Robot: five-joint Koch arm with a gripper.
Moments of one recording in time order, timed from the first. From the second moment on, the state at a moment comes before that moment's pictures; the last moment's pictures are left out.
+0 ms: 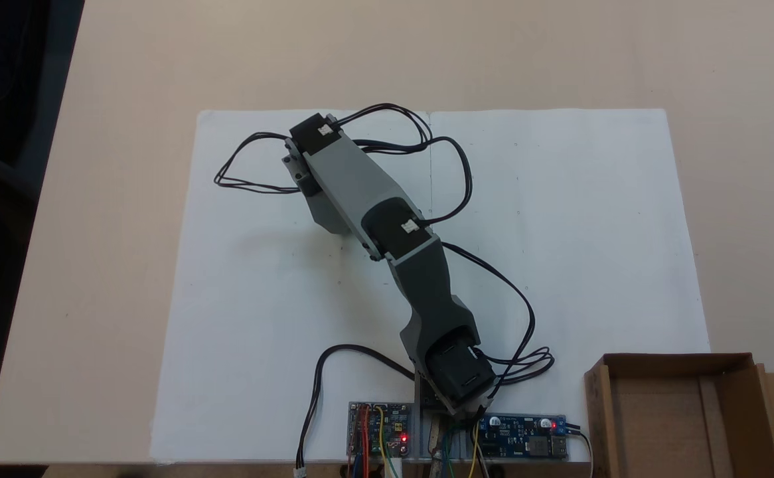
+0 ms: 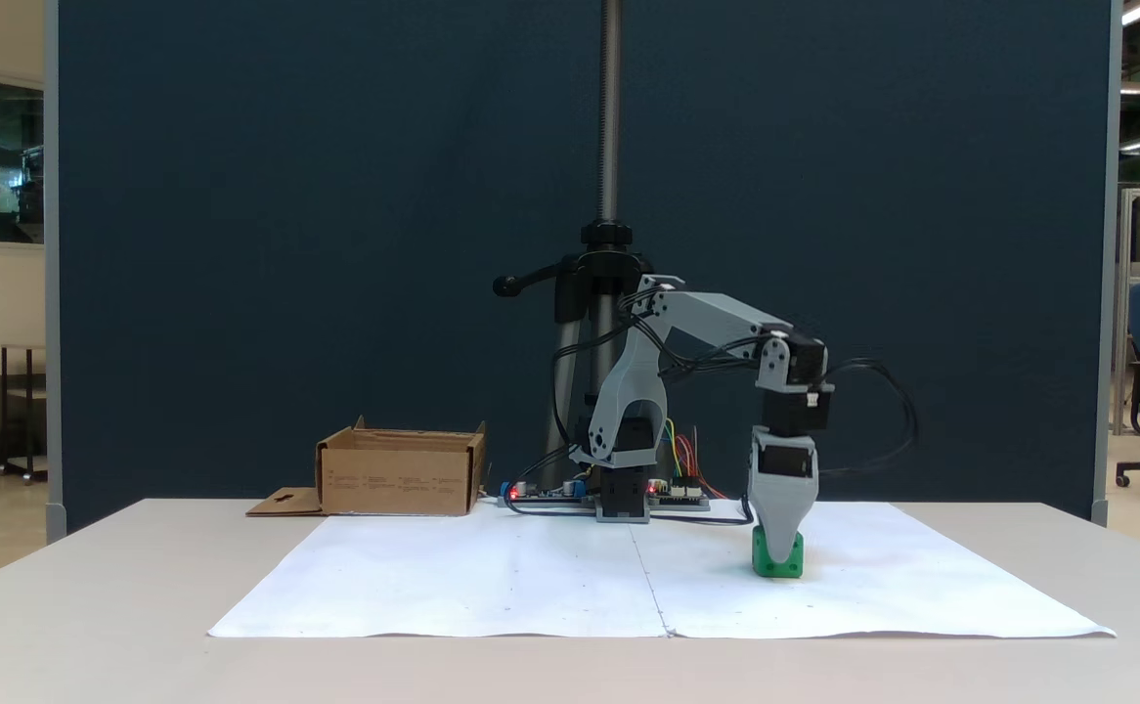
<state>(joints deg) -35.0 64.7 83.1 50.8 41.8</state>
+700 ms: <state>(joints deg) -35.0 63.5 83.1 50.0 42.0</state>
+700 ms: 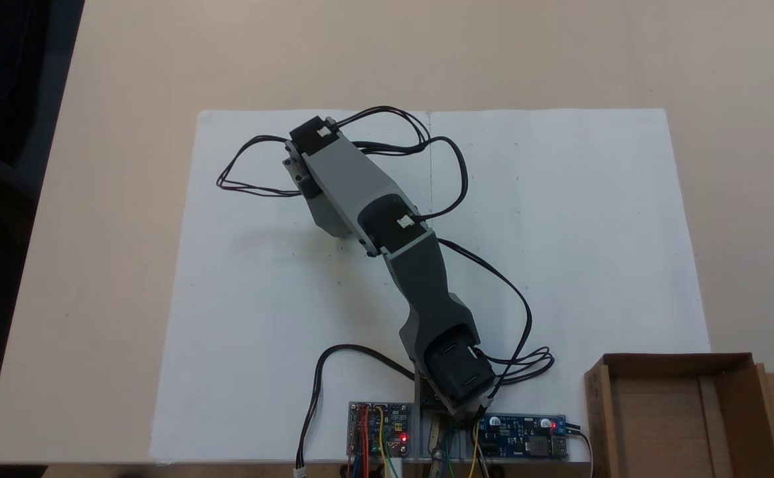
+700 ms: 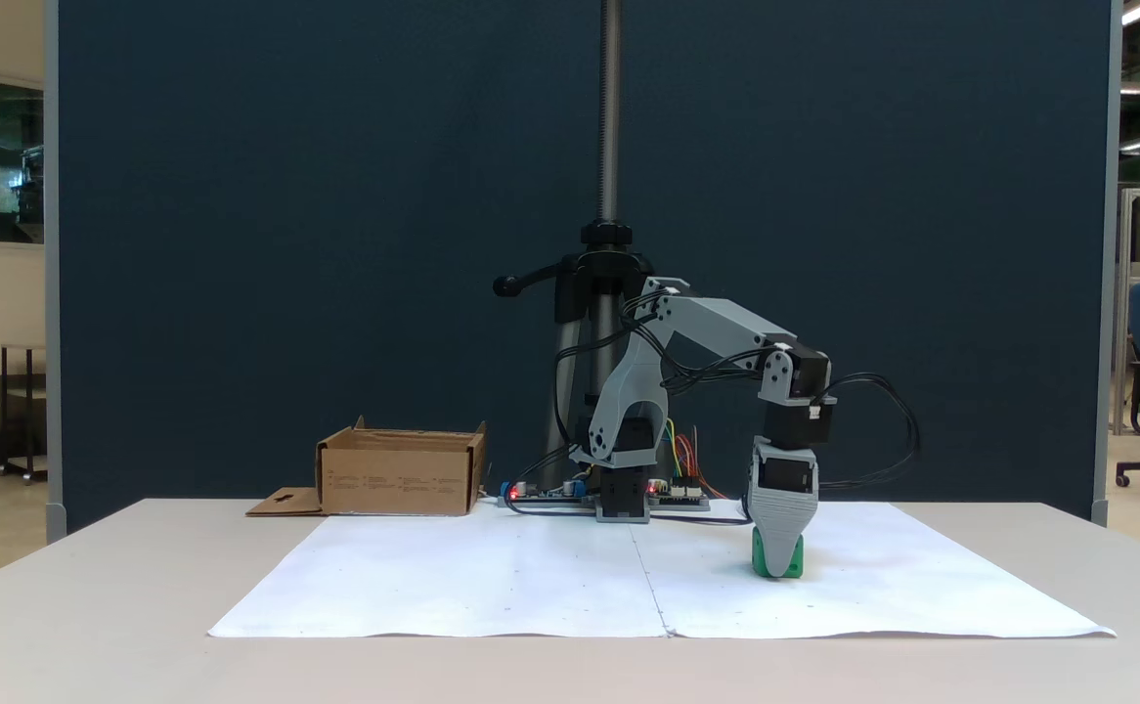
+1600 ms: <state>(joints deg) -33.6 63.5 83.1 50.0 43.9</state>
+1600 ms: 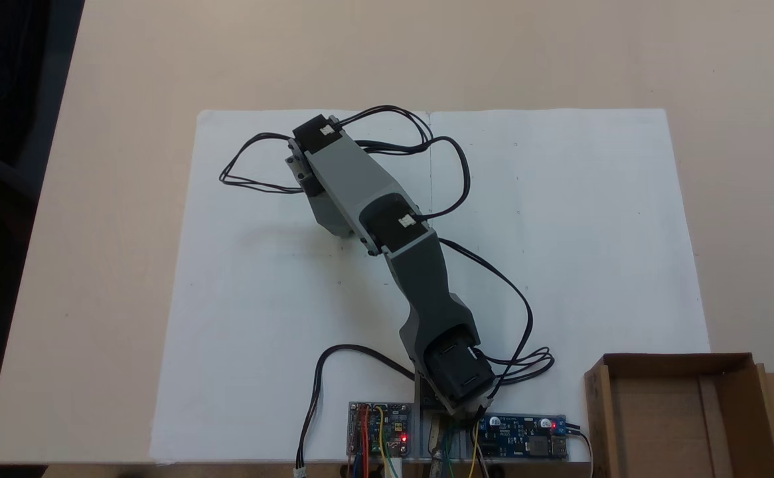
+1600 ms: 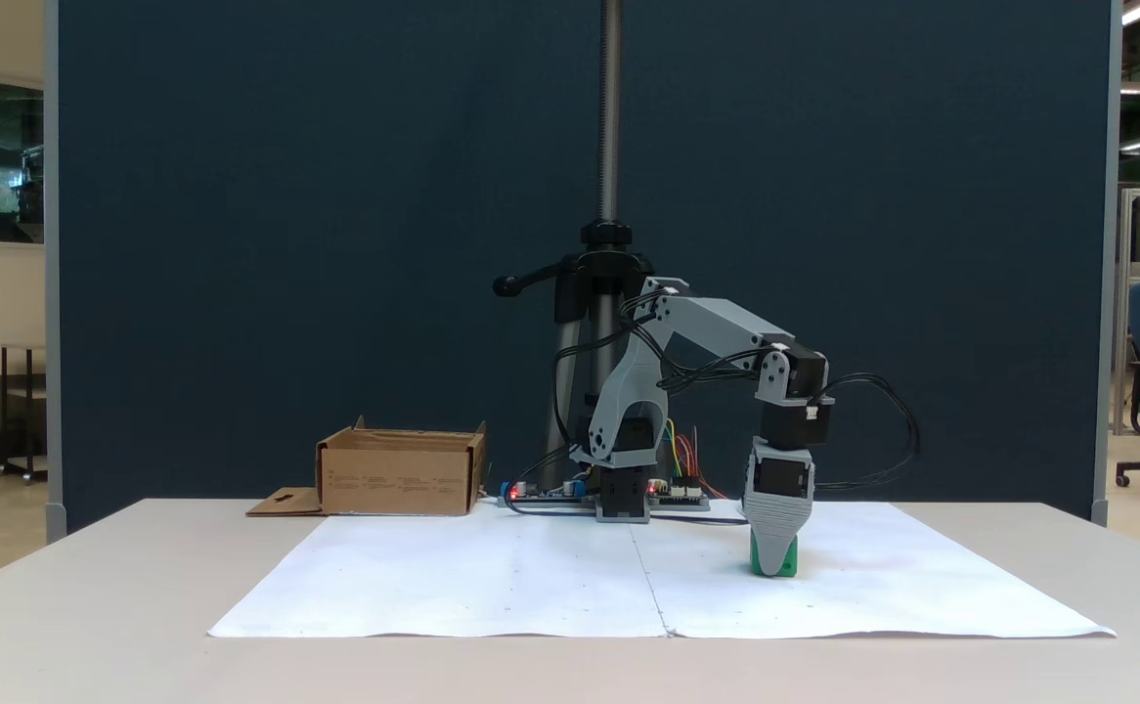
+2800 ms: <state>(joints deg) 29.3 64.7 61.0 48.3 31.3</state>
